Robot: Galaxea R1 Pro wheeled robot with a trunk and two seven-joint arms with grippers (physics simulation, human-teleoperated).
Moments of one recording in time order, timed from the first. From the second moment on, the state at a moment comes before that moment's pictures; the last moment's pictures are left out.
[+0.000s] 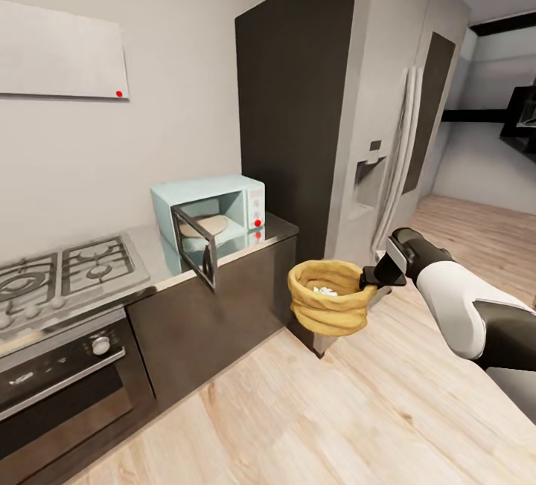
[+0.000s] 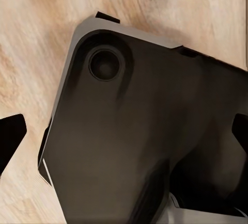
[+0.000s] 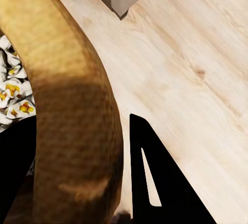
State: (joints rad) left arm 0.00 0.02 0.01 -0.08 0.36 -0.07 -0.09; right arm -1.34 -0.12 -0.13 -0.21 0.20 1.04 0.12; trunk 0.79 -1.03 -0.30
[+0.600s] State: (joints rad) left arm 0.00 0.02 0.01 -0.08 0.36 -0.08 -0.09; right arm -1.34 -0.12 -0.13 -0.23 0.19 1.04 0.13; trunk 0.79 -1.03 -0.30
